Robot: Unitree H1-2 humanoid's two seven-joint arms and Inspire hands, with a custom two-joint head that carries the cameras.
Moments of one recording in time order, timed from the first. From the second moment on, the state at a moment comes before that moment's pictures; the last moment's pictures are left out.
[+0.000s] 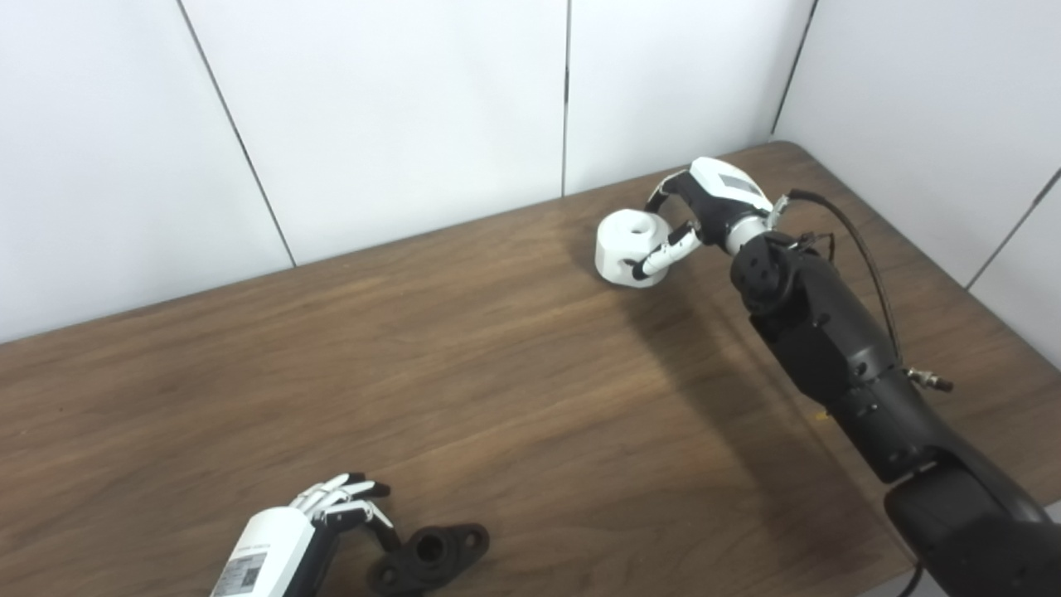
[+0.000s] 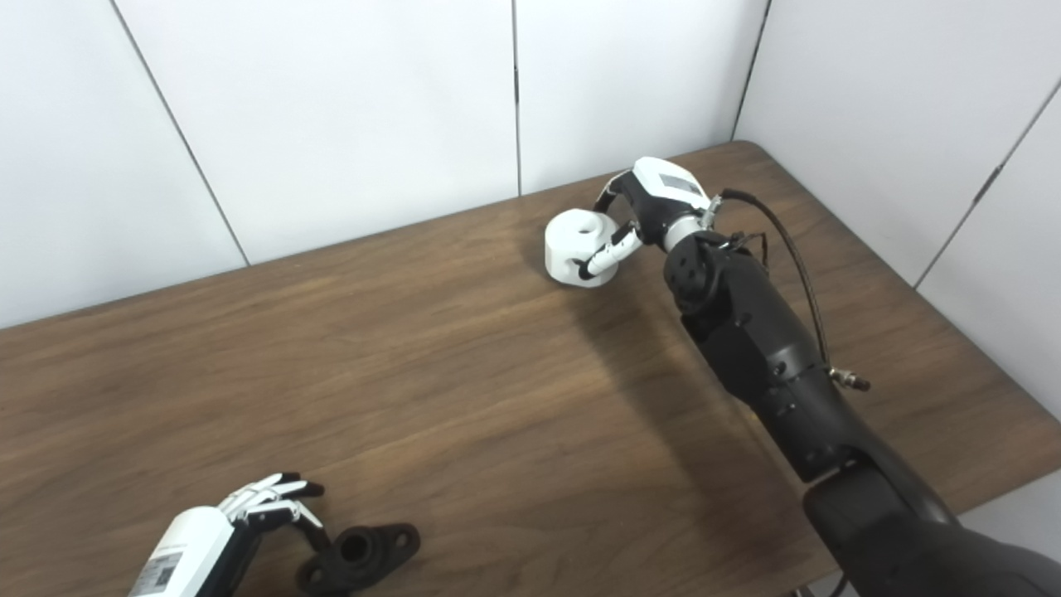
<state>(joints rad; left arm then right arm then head) 0.13 0.33 -0.34 -0.37 0.76 -0.02 -0.24 -0.48 -0.53 0.10 0.14 -0.71 0.44 0.22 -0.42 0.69</state>
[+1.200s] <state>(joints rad) 0.13 0.31 -0.35 -0.39 0.80 0.01 -0.26 -0.38 -0.54 0.09 -0.20 -0.65 0.46 0.28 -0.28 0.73</state>
